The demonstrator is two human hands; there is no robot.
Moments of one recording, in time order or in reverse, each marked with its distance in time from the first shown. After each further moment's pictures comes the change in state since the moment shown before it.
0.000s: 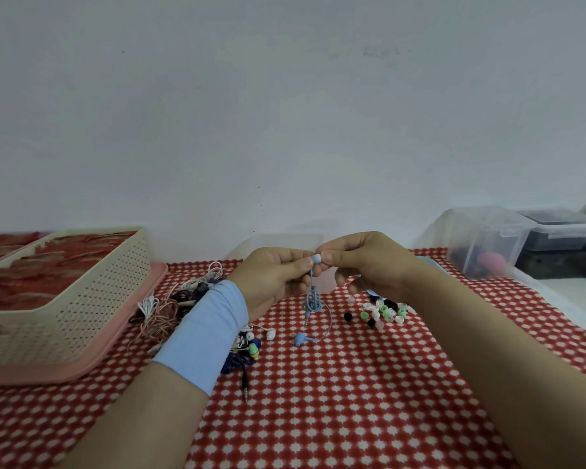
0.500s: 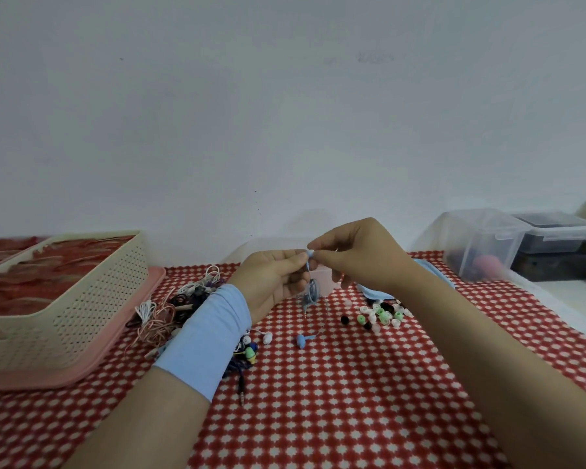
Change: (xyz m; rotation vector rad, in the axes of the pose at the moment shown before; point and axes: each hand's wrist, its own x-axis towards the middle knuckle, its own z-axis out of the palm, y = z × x) left_hand 0.003 0.001 0.006 -0.159 0.081 -0.028; right_hand -0.003 -0.012 0.008 -0.432 0.191 -0.308
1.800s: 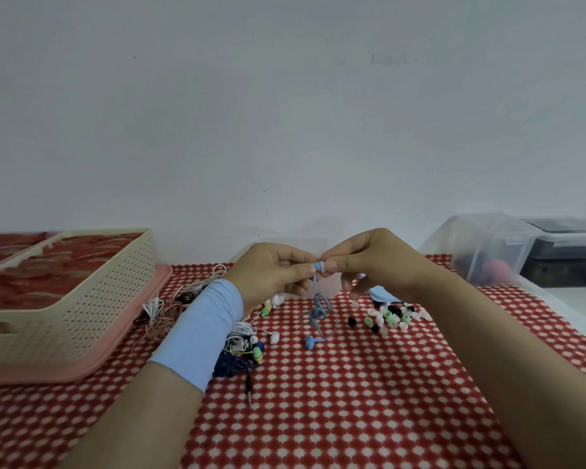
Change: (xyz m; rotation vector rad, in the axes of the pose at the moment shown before) left_hand -0.006 0.010 -0.016 0.426 -0.059 0.171; right_hand -0.007 -0.007 -0.010 0.277 -0.179 0.210
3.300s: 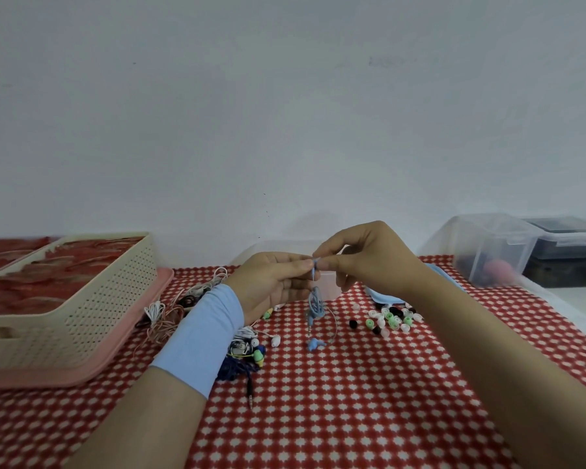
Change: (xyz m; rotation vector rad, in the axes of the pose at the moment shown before) left_hand 0.000 -0.001 0.001 -0.328 -0.069 -0.166; right_hand 0.007 0.002 0.009 -0.200 0.132 -0.255
